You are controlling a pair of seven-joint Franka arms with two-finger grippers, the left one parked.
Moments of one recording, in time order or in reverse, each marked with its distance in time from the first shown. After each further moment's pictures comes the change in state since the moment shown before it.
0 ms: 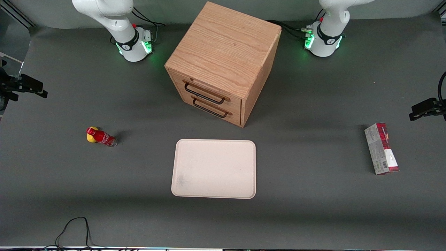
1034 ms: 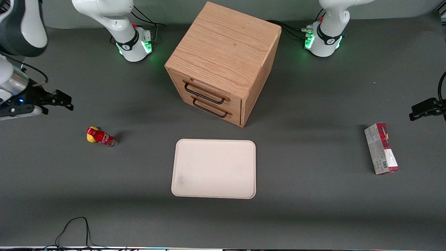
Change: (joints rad) arm 0.023 -0.039 -0.012 -0.417 0.000 0.469 -0.052
